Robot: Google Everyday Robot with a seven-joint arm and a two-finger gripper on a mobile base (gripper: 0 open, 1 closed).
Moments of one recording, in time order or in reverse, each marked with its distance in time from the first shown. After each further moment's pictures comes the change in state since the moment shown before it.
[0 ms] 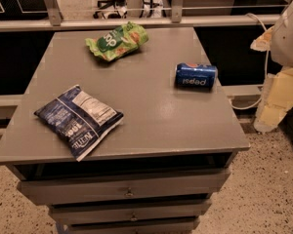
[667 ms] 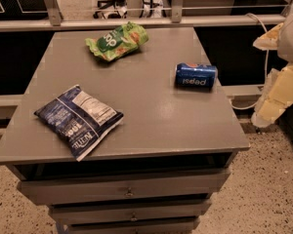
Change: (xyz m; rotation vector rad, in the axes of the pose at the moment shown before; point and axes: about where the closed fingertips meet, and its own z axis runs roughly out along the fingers) arm -0.003 -0.005 -0.002 -0.007 -0.127 0.061
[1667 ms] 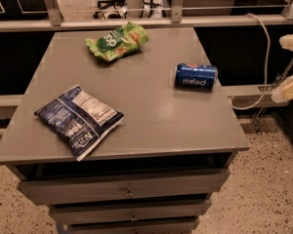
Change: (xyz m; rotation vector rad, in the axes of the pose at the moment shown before) arm 0.047 -0.074 0.007 0.003 -0.581 0.199
